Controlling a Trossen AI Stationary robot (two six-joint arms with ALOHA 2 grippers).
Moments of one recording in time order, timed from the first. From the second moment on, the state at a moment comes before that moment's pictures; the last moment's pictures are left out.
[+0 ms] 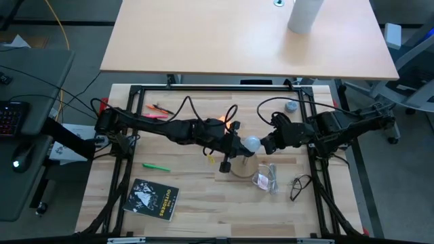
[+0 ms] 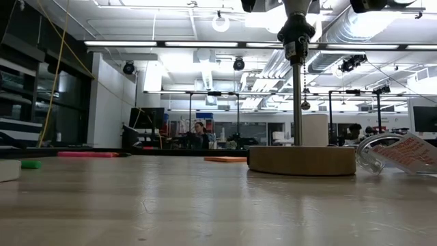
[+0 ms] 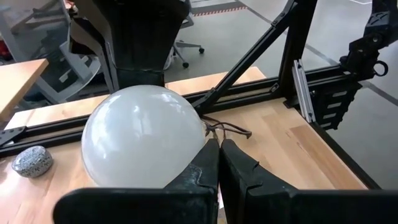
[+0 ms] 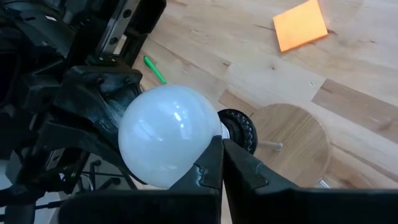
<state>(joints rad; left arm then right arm) -0.05 1.81 1.51 -0.05 0.05 0.15 0.32 1.16 1.24 -0.85 0.29 1.24</state>
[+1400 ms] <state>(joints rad) 0.06 1.82 1.50 -0.24 -0.01 0.14 0.33 1.16 1.25 -0.77 0.21 1.21</state>
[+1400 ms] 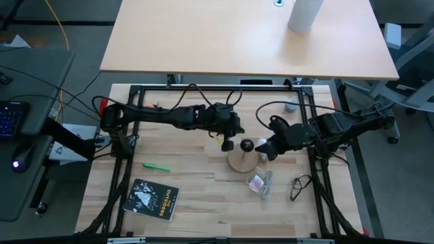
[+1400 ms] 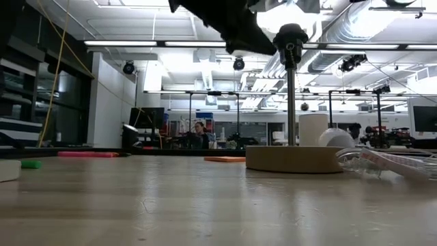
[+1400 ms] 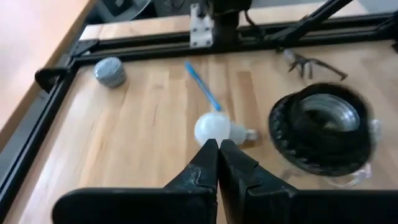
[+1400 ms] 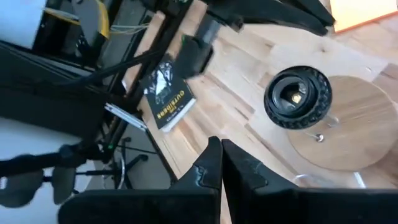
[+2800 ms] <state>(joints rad) 0.38 1.24 0.98 -0.16 0.12 0.09 -0.04 1.27 0.67 -0.53 0.07 1.34</state>
